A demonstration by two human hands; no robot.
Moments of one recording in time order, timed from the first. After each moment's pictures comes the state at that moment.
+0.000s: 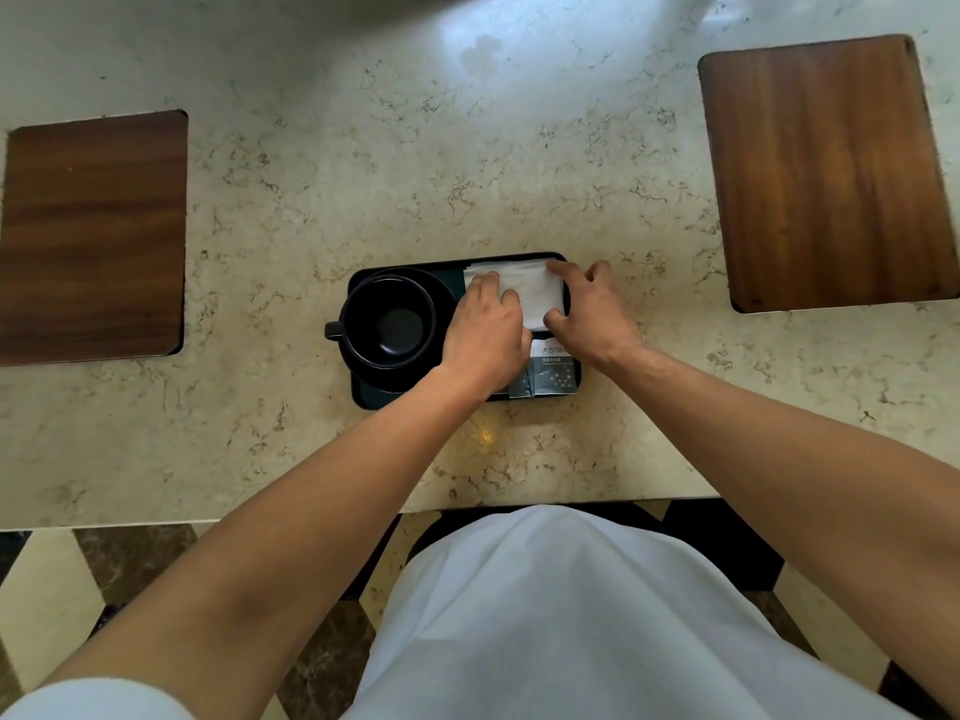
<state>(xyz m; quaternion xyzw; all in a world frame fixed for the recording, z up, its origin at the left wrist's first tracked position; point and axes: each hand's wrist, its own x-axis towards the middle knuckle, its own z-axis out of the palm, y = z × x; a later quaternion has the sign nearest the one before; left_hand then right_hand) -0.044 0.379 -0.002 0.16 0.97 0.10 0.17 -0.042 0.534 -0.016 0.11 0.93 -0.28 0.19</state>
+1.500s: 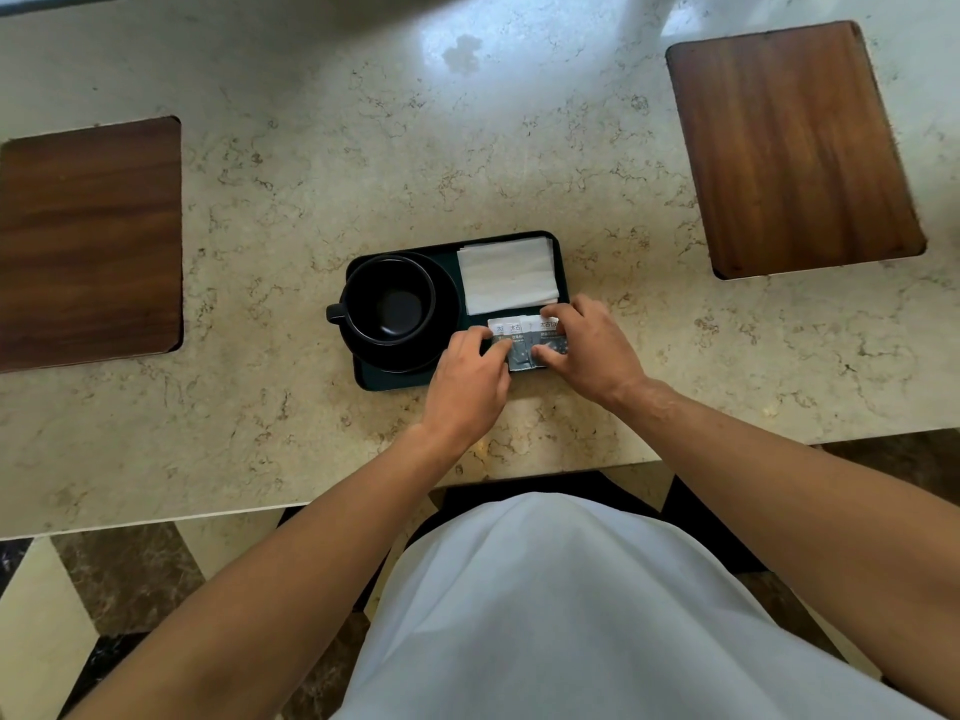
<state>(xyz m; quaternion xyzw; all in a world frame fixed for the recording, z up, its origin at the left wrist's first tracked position) 0.040 0.336 0.000 0.18 0.95 0.19 0.15 0.037 0.524 -0.019 0.04 0.96 -0.26 0.12</state>
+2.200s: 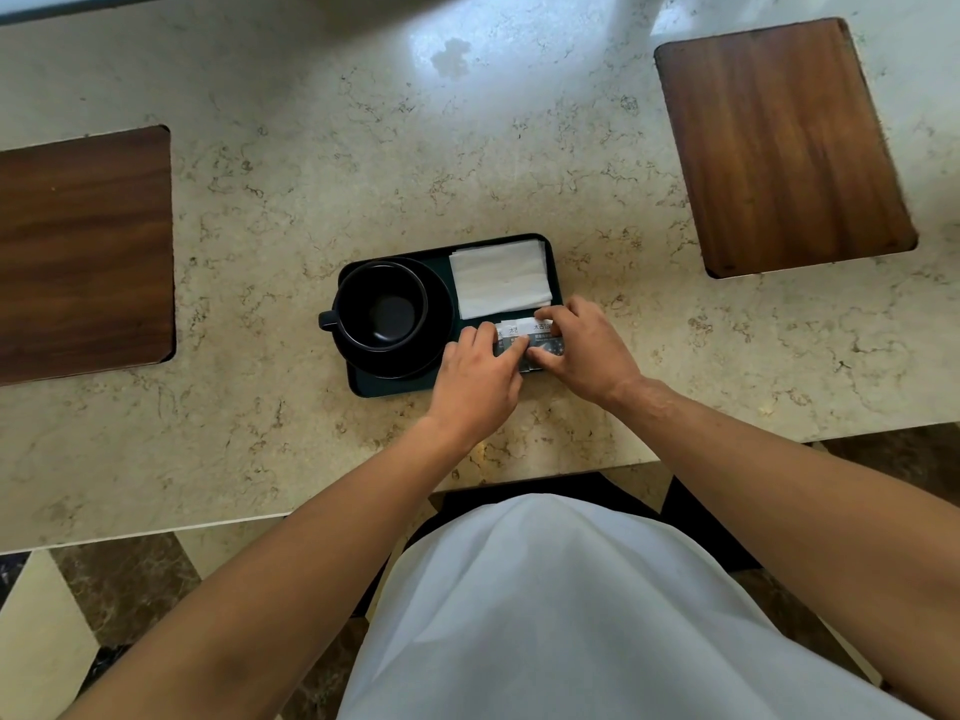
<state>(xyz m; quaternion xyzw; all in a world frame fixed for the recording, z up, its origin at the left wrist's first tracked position) 0.031 0.349 -0.005 0.24 0.96 0.09 0.15 0.036 0.527 -0.017 0.04 0.95 -0.27 0.12</state>
